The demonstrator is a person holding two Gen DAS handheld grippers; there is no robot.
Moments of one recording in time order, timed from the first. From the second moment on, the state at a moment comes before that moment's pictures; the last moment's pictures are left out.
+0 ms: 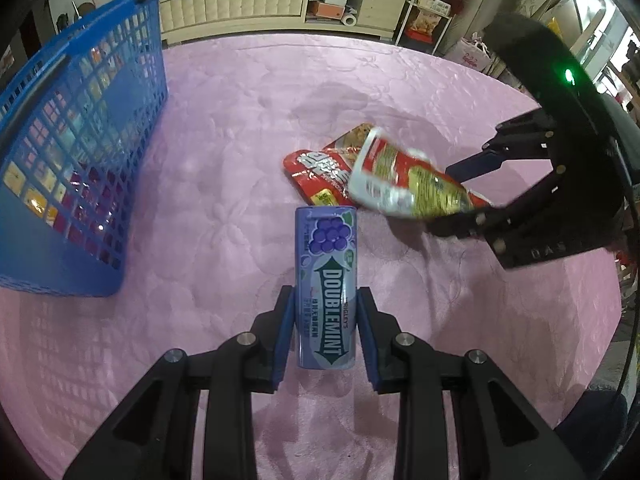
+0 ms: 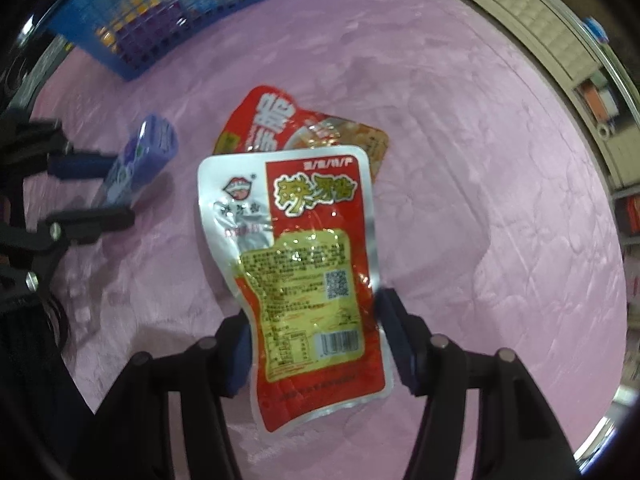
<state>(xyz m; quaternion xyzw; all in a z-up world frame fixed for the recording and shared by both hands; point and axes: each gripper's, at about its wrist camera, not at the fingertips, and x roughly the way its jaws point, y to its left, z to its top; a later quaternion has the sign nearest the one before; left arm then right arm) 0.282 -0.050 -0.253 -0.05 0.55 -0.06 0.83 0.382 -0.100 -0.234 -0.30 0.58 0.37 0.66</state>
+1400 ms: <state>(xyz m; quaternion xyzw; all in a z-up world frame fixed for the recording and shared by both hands) 0.189 0.061 -0.078 -0.06 0.41 -0.05 0.91 0.239 -0.067 -0.051 -0.10 0.43 0.33 0.83</state>
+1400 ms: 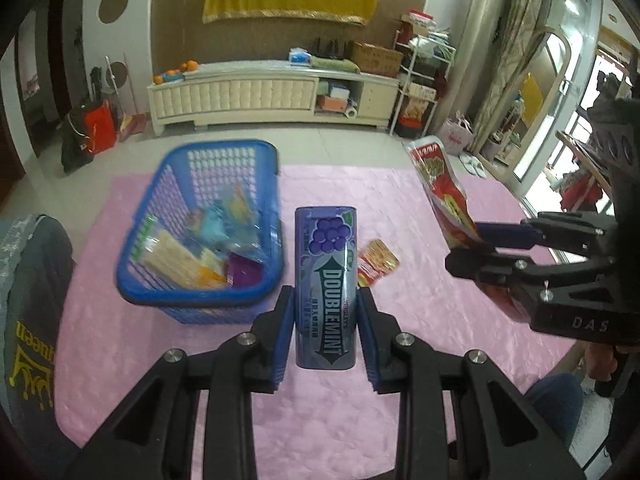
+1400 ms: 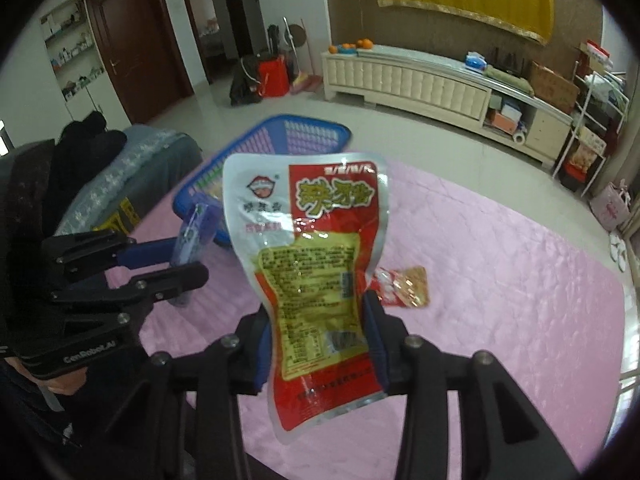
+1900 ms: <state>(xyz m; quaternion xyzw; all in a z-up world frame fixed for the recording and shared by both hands) 0.218 0.153 -0.056 -0.07 0.40 -0.02 0.91 0.268 0.027 -0.040 -0.08 0.44 0.33 0.83</state>
